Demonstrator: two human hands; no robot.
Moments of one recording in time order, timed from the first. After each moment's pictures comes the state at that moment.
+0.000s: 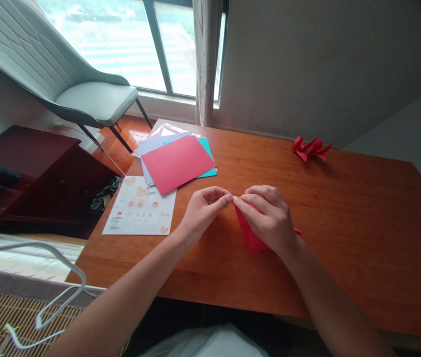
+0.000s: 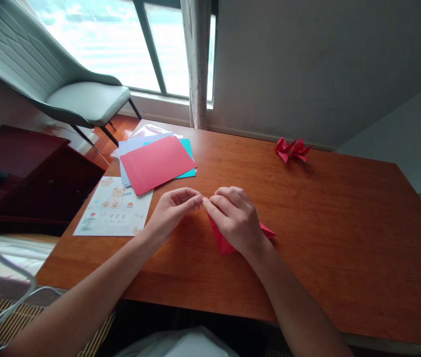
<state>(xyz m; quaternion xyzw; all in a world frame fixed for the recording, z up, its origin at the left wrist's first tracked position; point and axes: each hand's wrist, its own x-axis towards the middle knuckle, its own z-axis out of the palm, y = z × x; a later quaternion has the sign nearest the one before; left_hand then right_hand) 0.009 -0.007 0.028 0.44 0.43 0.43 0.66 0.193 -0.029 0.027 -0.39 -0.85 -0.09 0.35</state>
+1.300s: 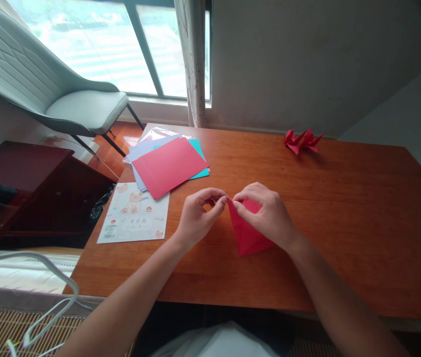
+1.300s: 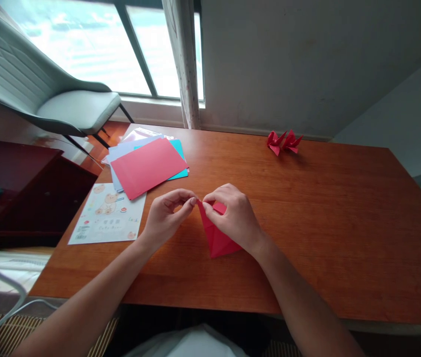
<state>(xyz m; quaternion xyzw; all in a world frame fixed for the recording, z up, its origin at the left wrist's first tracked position) 0.011 -0.007 0.022 0.62 0.44 0.42 0.49 0.193 -0.028 0.041 -0.50 -0.75 0.18 0.39</state>
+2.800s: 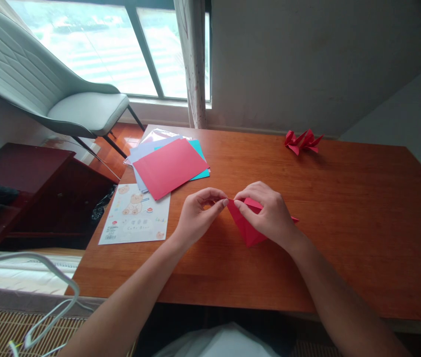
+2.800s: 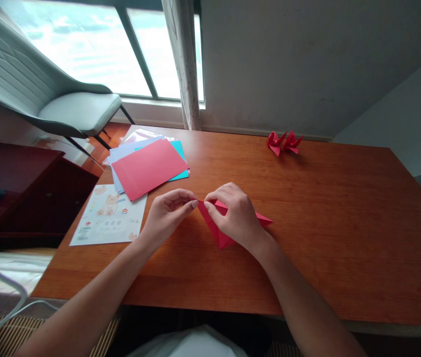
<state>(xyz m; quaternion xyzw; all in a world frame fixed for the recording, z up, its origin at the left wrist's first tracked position) 0.007 -0.004 0.019 0.58 0.42 0.42 0.55 0.193 -0.027 0.041 -0.49 -0.76 0.16 0.39</state>
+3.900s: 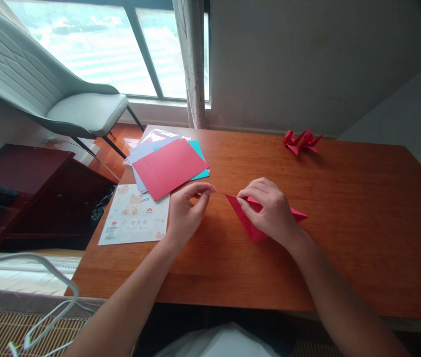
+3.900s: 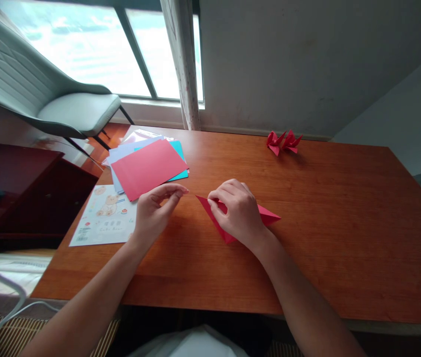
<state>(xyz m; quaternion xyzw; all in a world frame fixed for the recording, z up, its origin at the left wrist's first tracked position) -0.002 0.000 0.027 0.65 0.49 0.45 0.37 0.200 -0.024 0.035 -0.50 -0.79 0.07 0.34</state>
